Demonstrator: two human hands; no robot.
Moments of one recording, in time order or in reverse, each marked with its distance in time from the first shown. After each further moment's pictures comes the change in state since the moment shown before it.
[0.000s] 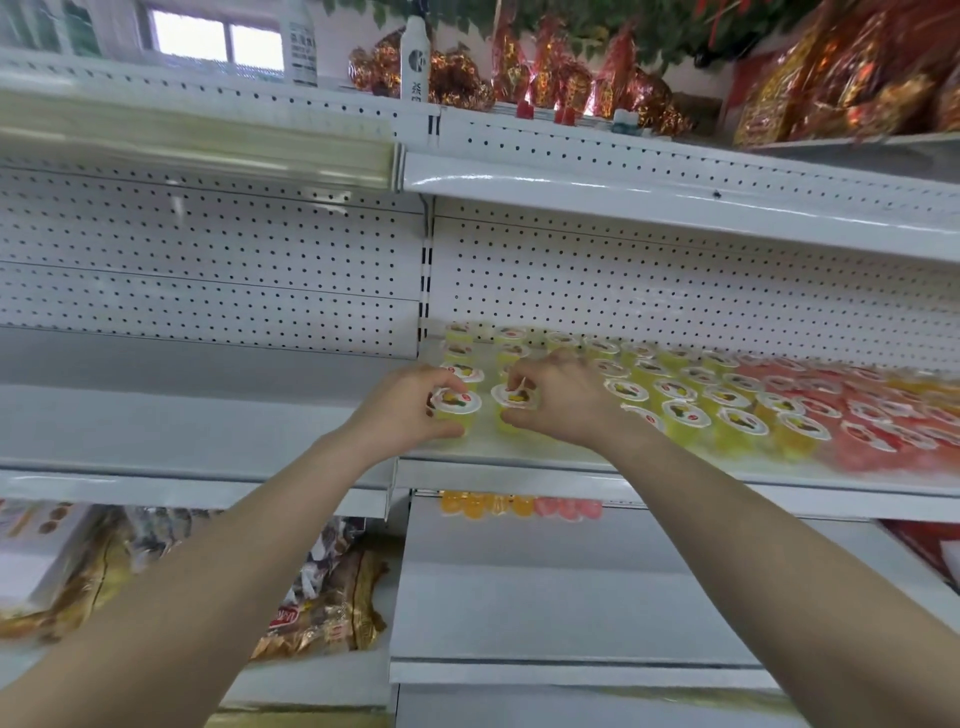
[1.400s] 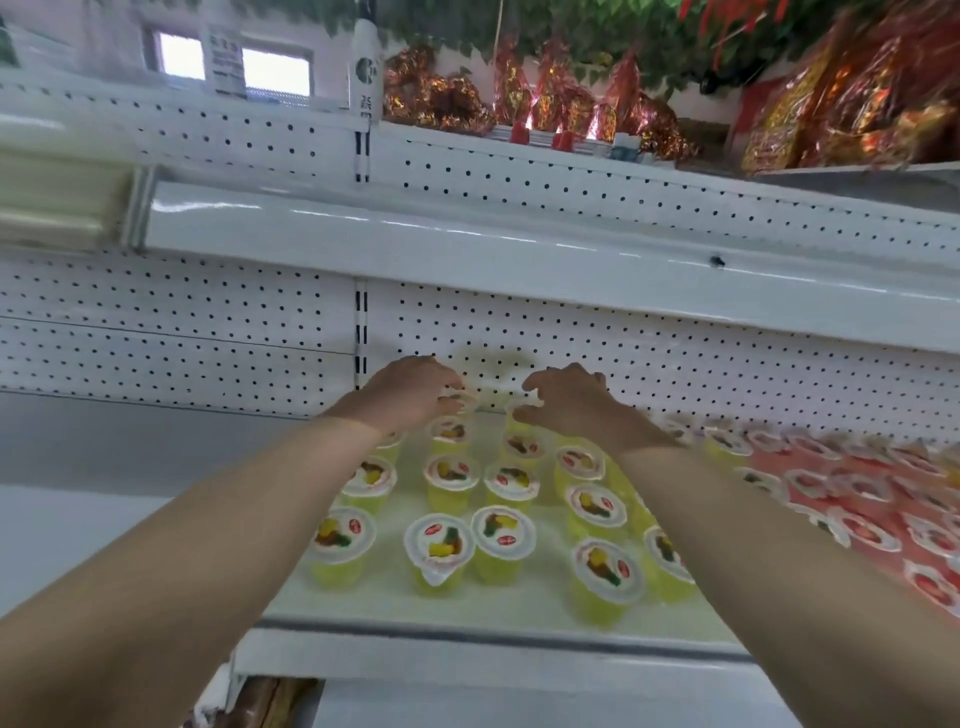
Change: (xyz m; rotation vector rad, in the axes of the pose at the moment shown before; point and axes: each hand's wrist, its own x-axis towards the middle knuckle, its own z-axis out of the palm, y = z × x) left_hand 0.208 0.013 0.039 0.473 -0.182 -0.022; right_hand 0.140 0.143 0.004 -0.053 -0.225 0.157
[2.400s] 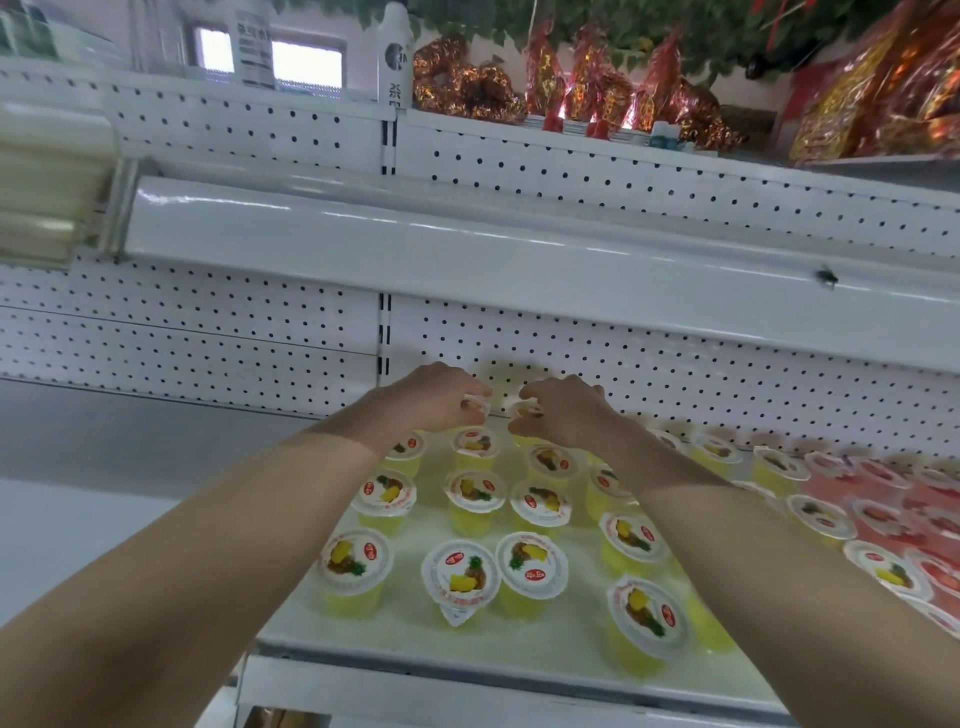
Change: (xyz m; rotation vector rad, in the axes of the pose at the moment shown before) left_hand 0.024 -0.013 0.009 -0.027 -0.110 0.016; right_hand 0.026 -0.021 0.019 0.104 -0.004 -0.055
